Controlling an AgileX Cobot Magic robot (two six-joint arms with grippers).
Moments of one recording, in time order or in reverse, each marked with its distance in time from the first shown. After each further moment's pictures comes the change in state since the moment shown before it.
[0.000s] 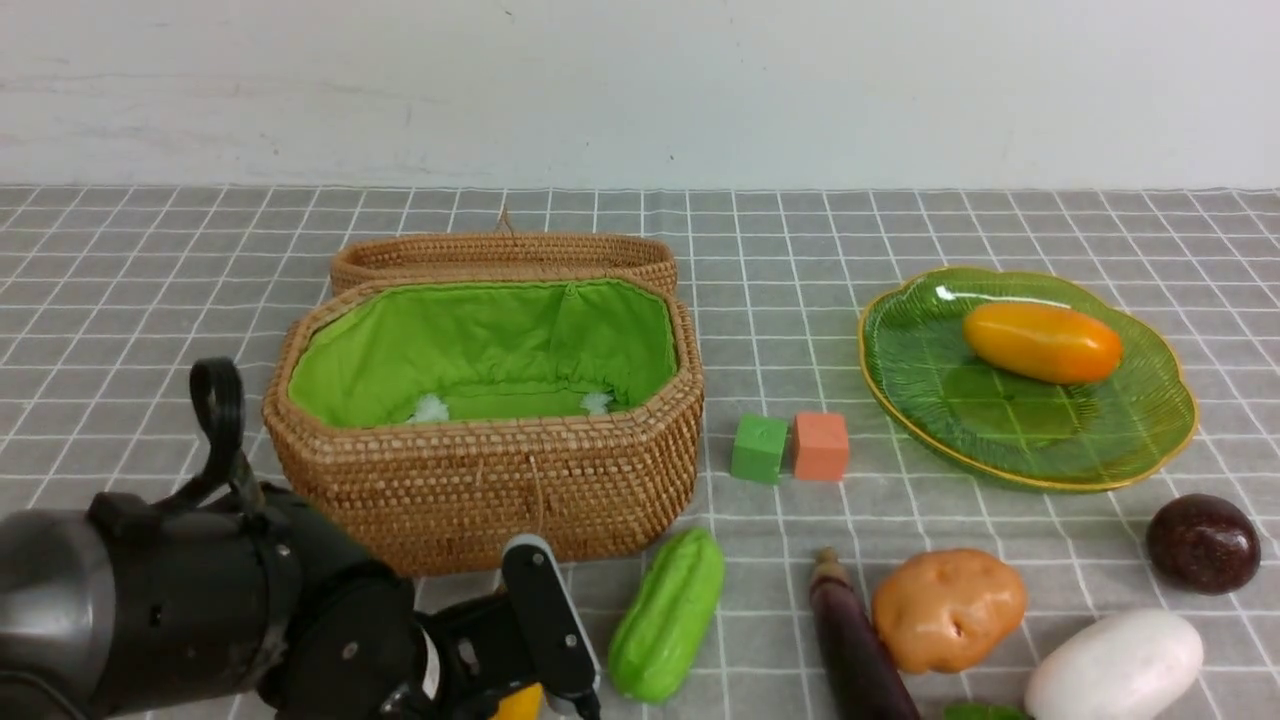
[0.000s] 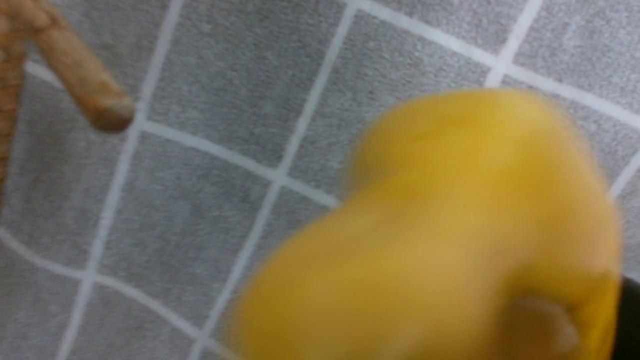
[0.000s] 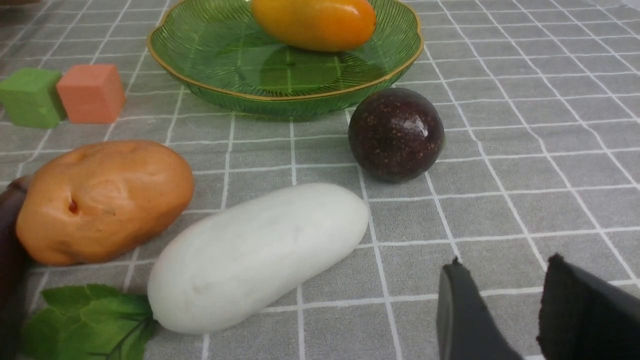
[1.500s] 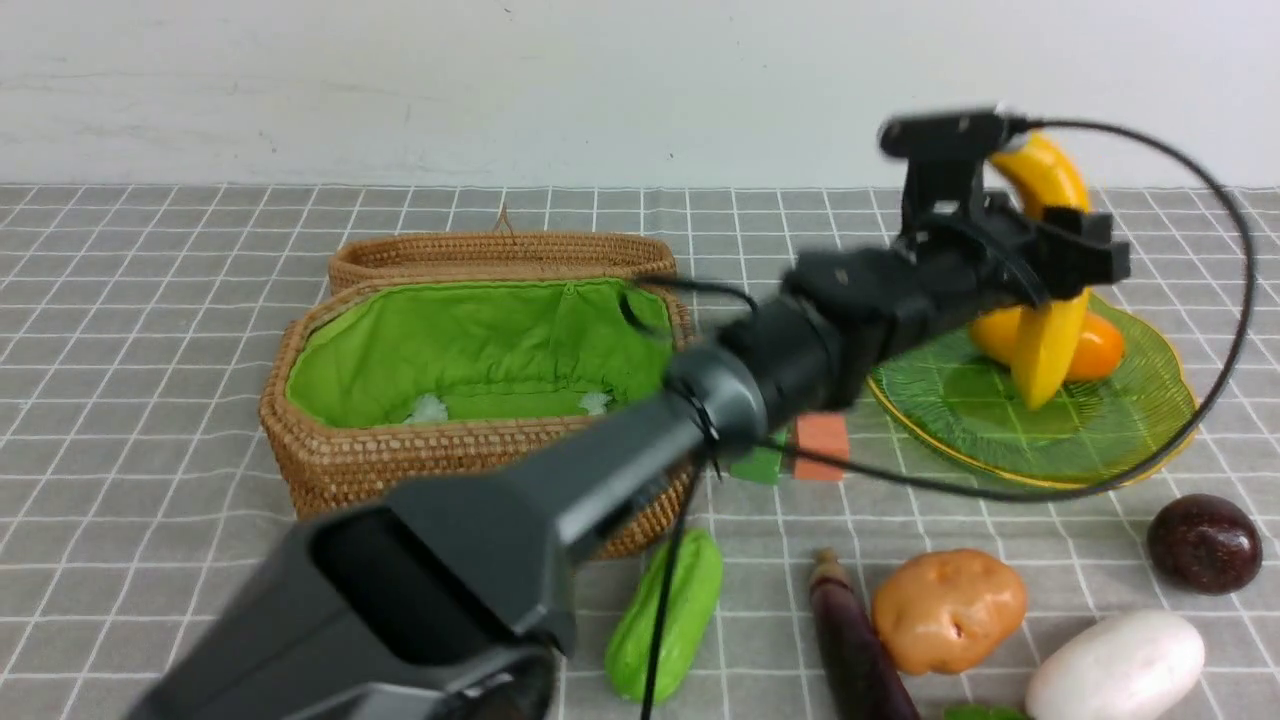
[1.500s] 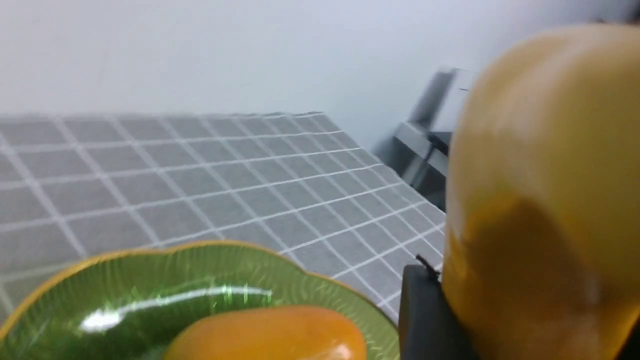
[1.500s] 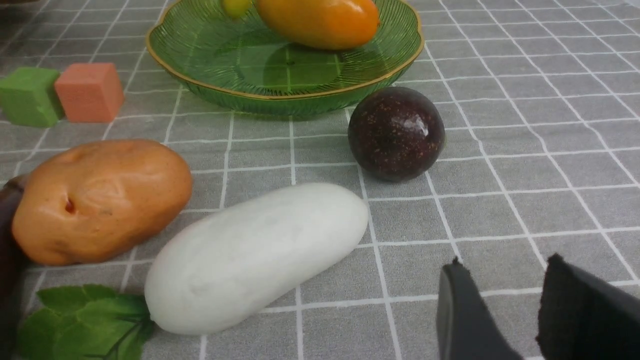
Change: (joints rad) right arm 0.000 0.000 0.000 -0.001 0.000 0.000; left arm -0.137 1.004 -1.730 -1.590 -0.490 0.587
